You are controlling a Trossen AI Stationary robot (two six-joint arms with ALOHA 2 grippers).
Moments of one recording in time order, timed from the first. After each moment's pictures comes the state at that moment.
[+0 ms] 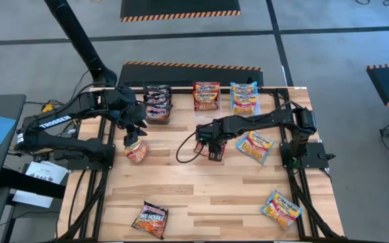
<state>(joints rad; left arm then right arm) 0.35 1.03 1.17 -1.06 0.20 0.05 -0.04 1.87 1.40 -0.87 0.13 0.08</state>
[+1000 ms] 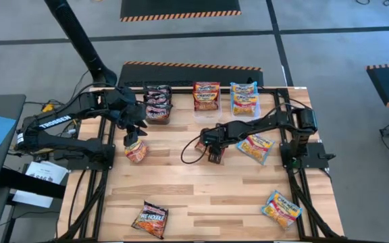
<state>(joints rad) 0.35 1.03 1.17 -1.06 0.20 0.06 -0.06 1.87 1.15 -0.54 0.13 0.18</state>
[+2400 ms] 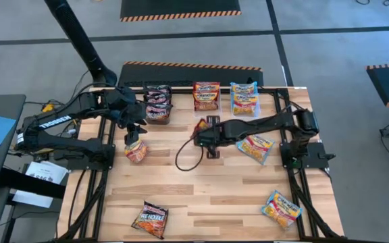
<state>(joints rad) 0.35 1.03 1.17 -1.06 0.13 0.06 0.01 1.85 1.41 -0.76 0.43 -0.10</state>
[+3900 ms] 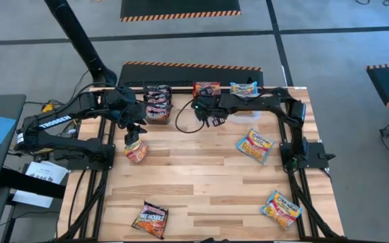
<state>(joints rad) 0.35 1.03 1.17 -1.06 0.12 0.06 -0.33 1.98 1.50 -0.65 0.58 -0.89</state>
